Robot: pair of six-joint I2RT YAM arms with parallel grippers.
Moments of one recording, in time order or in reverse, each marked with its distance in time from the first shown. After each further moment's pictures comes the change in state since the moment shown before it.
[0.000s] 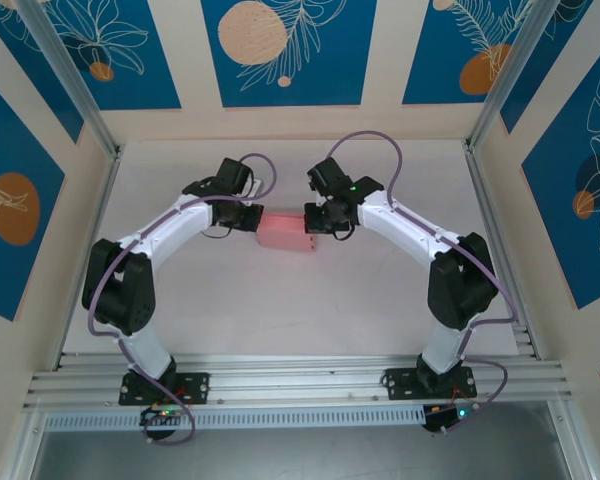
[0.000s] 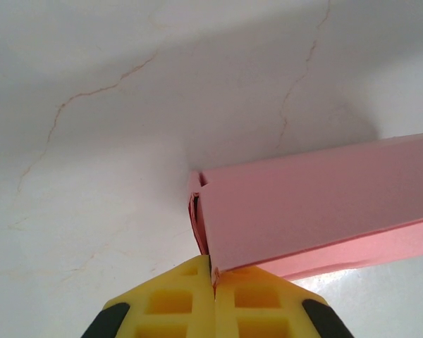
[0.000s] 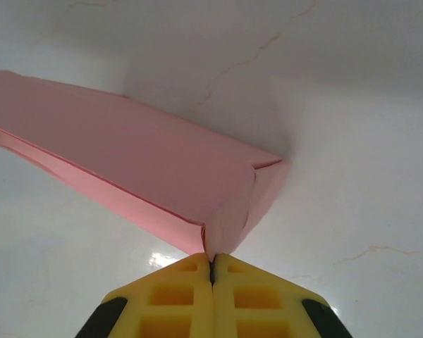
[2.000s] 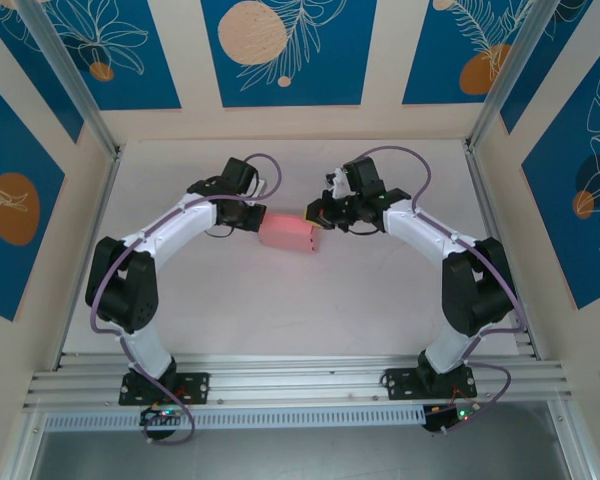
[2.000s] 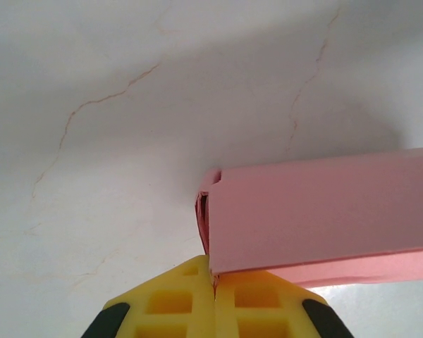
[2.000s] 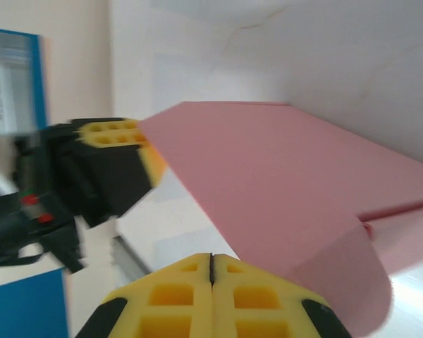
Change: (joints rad) left arm -0.022 0.018 0.026 -0.016 -0.052 0.019; right arm -0.153 -0.092 -0.237 0.389 -0.499 0.238
